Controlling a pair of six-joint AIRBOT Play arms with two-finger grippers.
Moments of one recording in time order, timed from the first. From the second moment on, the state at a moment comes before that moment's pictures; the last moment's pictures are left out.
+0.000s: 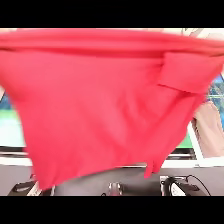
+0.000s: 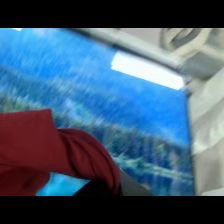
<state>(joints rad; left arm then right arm) 0.20 -0.76 1.42 1.06 -0.99 -1.42 -0.14 -1.06 1.97 -1.57 1.49 1.09</state>
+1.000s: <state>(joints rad) 0.25 -1.50 1.21 0.92 -0.94 -1.41 -0.19 -1.94 1.90 -0.93 1.29 1.00</state>
